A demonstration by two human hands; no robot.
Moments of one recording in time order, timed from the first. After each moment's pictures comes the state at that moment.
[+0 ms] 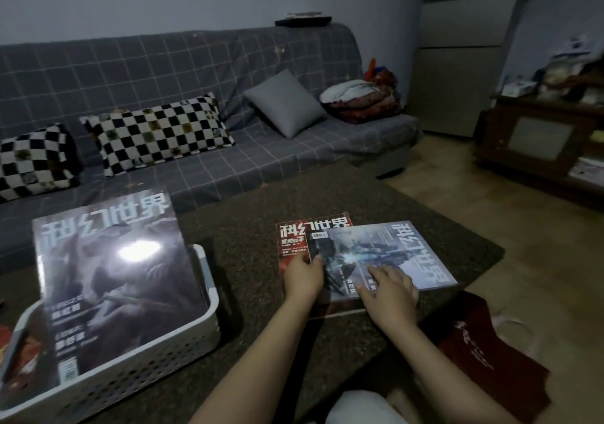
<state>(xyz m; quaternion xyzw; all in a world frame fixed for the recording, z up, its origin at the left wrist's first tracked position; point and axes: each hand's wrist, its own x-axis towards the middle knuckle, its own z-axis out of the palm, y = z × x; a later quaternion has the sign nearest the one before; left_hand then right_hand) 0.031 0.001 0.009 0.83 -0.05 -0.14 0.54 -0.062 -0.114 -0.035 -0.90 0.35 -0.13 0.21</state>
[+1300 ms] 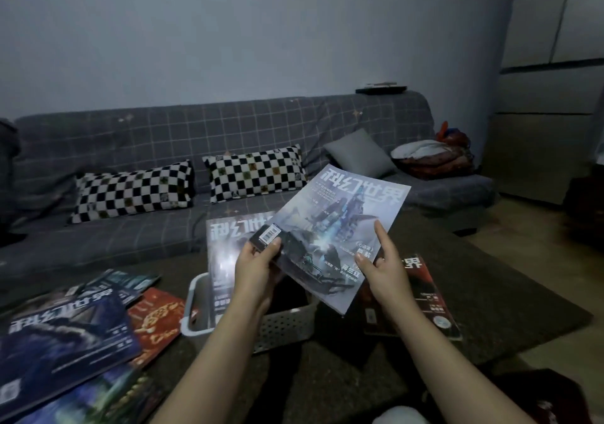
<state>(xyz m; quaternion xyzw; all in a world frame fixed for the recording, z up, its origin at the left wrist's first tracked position) 0.005 0.223 0.133 0.52 -0.02 -0.03 0.86 -0.046 0.031 0.103 -0.74 0.05 -0.27 0.61</state>
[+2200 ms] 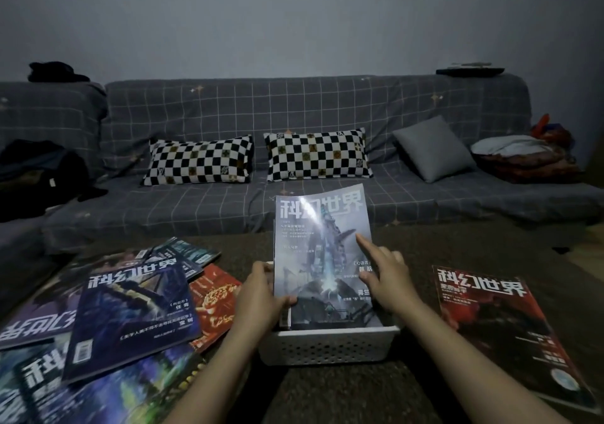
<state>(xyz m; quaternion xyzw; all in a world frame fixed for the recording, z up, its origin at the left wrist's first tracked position) 0.063 0.346 0.060 0.92 0.04 0.08 0.39 0.076 0.111 0.062 -0.93 -0.04 -0.16 0.32</state>
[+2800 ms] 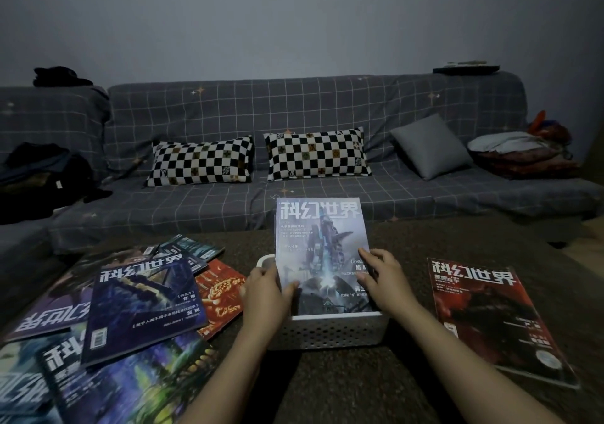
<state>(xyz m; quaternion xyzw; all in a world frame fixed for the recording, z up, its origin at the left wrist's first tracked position) 0.040 0.335 0.059 0.95 0.02 0.13 0.29 0.053 0.111 0.052 -0.92 -0.02 -0.13 0.37</state>
